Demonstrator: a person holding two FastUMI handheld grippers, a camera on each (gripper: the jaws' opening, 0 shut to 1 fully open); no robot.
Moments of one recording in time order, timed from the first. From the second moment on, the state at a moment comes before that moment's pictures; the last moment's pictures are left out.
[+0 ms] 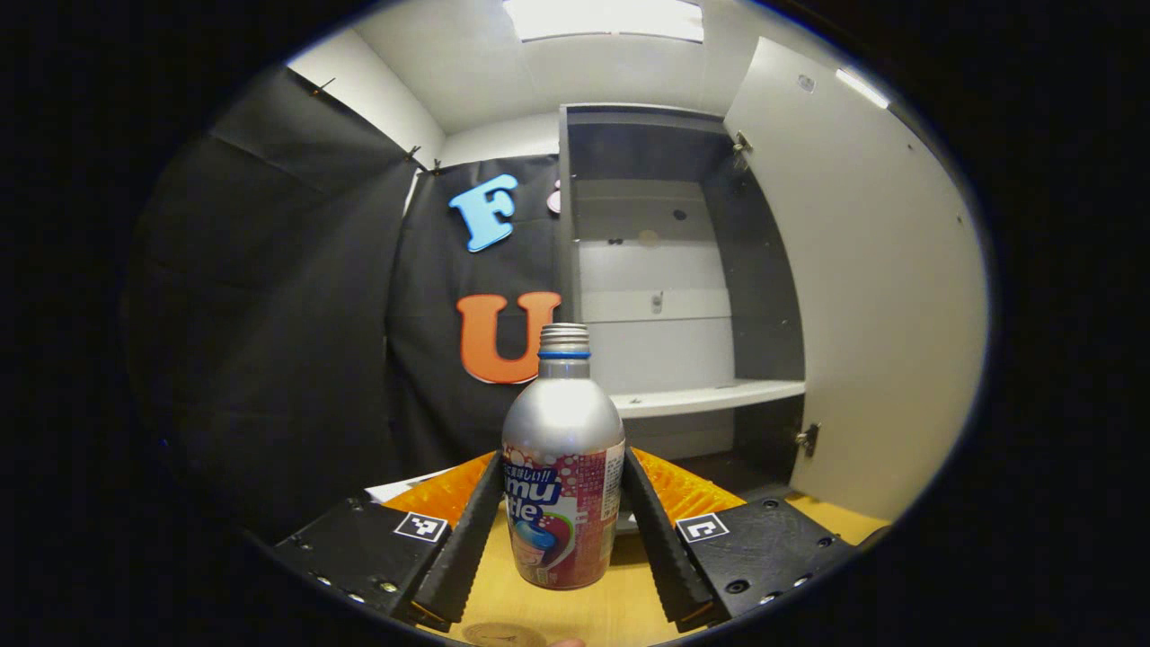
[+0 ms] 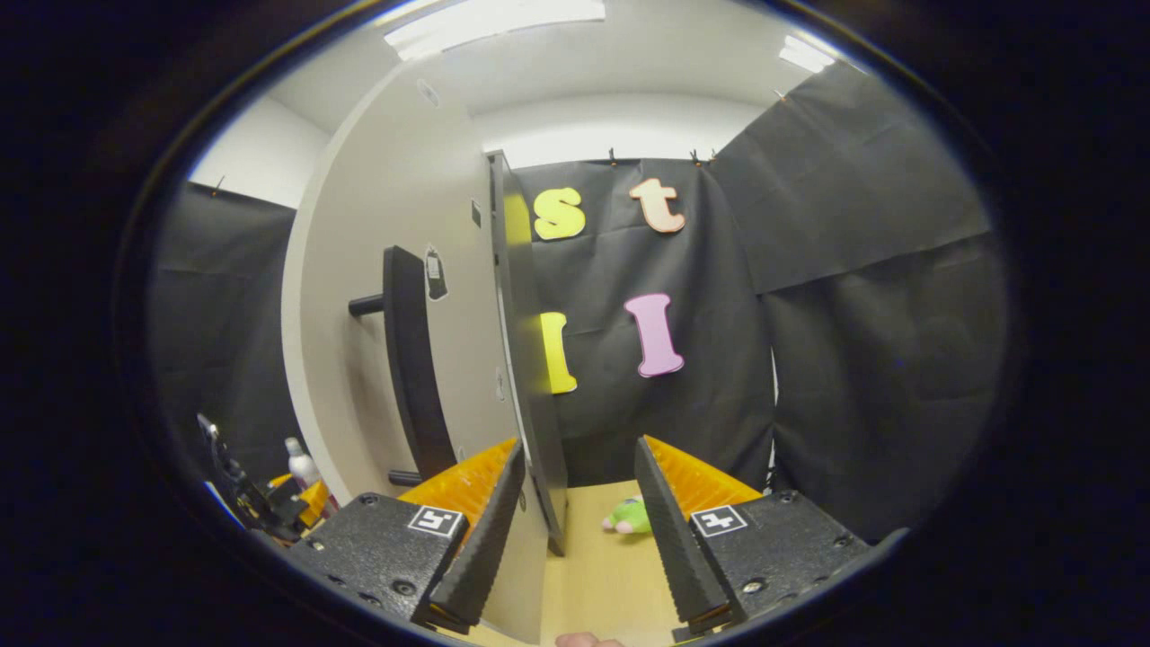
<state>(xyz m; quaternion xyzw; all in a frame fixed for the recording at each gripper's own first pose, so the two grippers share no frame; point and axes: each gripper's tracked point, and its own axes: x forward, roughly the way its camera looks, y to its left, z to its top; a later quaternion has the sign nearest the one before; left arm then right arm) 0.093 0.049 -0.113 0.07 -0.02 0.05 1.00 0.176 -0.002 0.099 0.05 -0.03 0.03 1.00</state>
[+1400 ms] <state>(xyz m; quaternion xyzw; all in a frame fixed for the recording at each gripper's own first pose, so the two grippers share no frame) 0.059 0.123 -0.289 0.04 0.08 0.15 0.98 0.169 -0.005 0.100 0.03 -0.02 -0.02 1.00</state>
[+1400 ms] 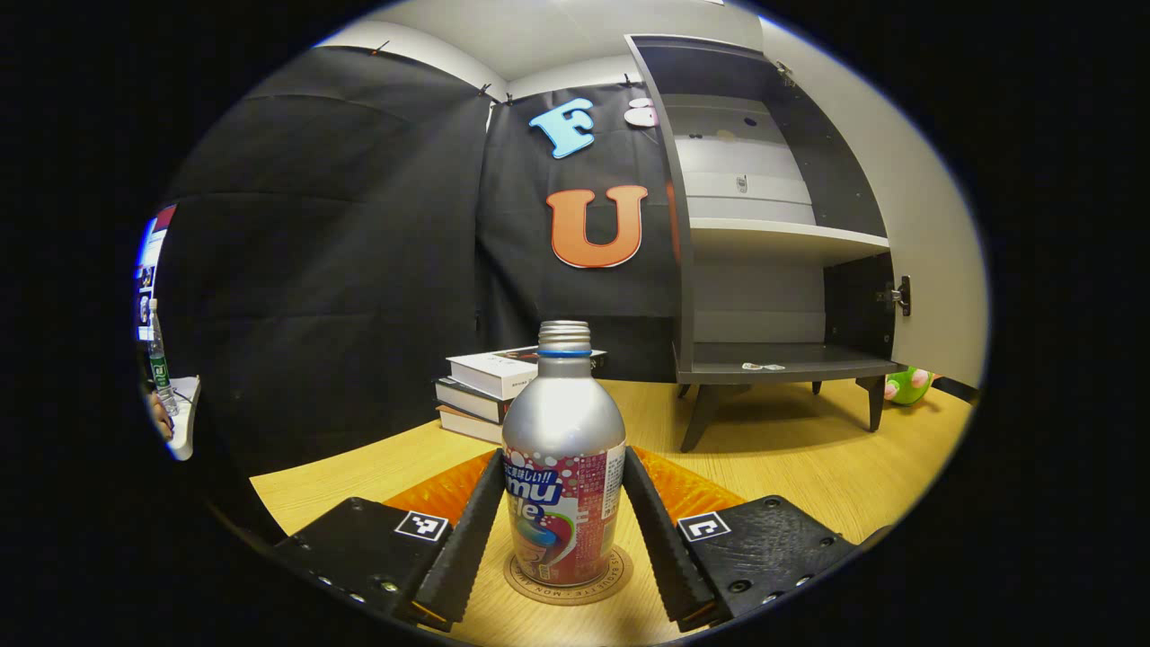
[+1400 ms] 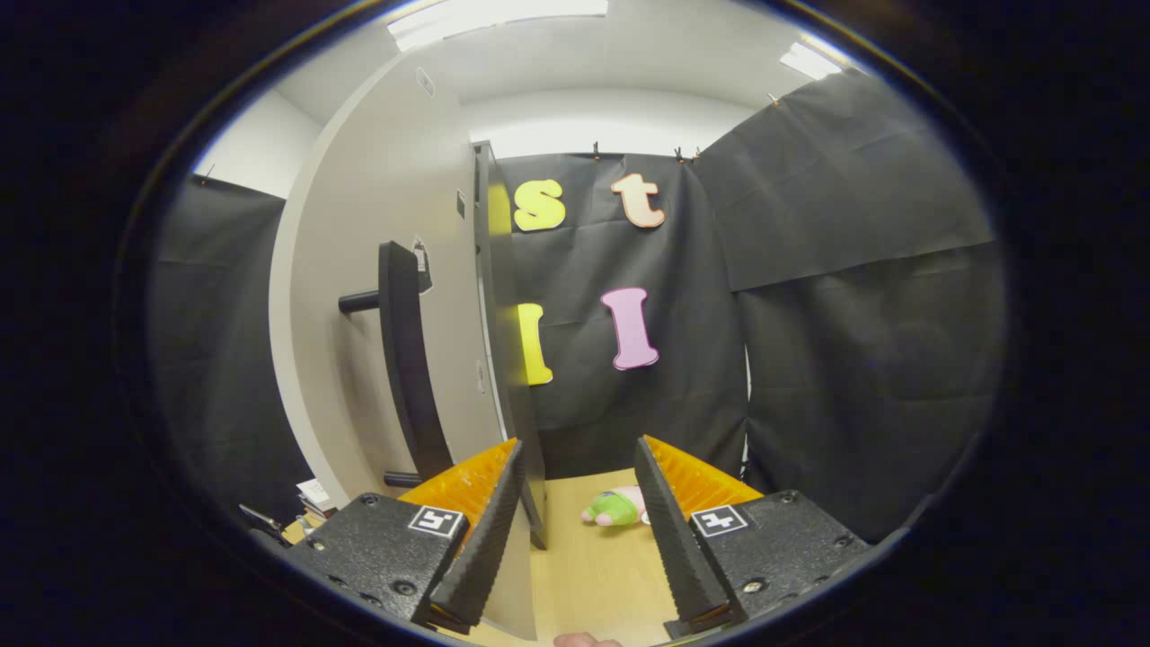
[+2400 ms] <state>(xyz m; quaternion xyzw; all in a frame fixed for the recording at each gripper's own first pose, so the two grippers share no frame) 0.029 0.122 -0.200 0.04 0.02 0.15 0.99 0.168 -0.004 0.108 0.04 -0.04 -0.02 1.00</state>
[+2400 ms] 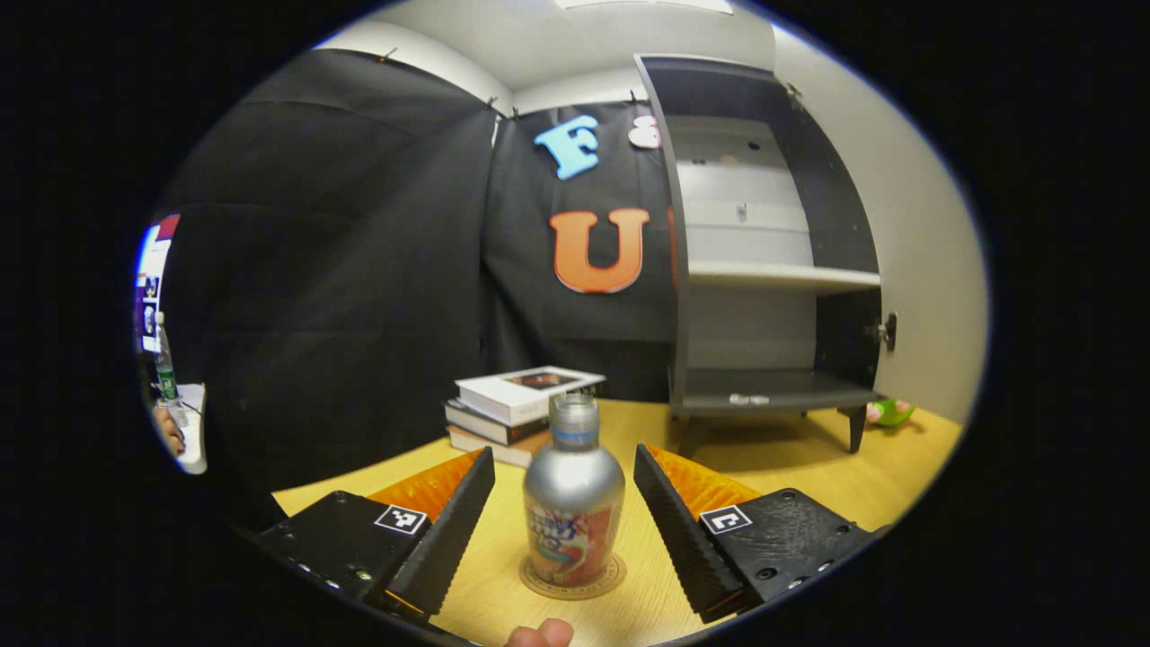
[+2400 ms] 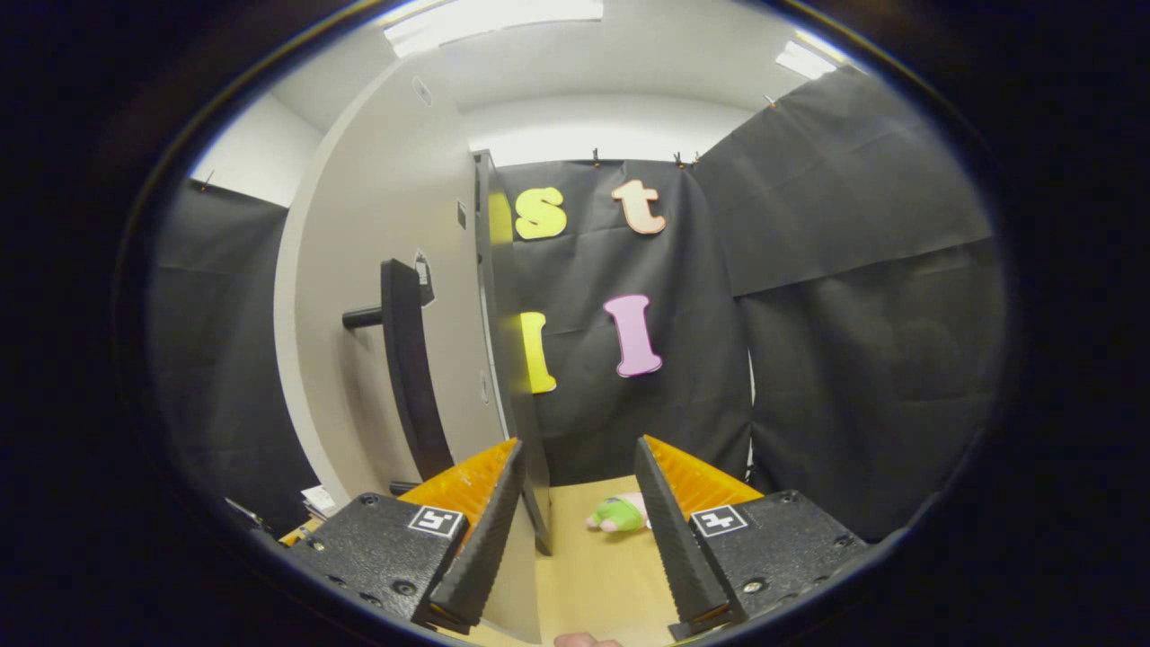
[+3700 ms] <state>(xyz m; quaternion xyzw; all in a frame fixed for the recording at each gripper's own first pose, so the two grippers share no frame) -0.032 -0.014 -0.022 0.04 0.01 -0.03 1.00 0.164 0.033 0.104 0.05 -0.06 0.02 1.00</state>
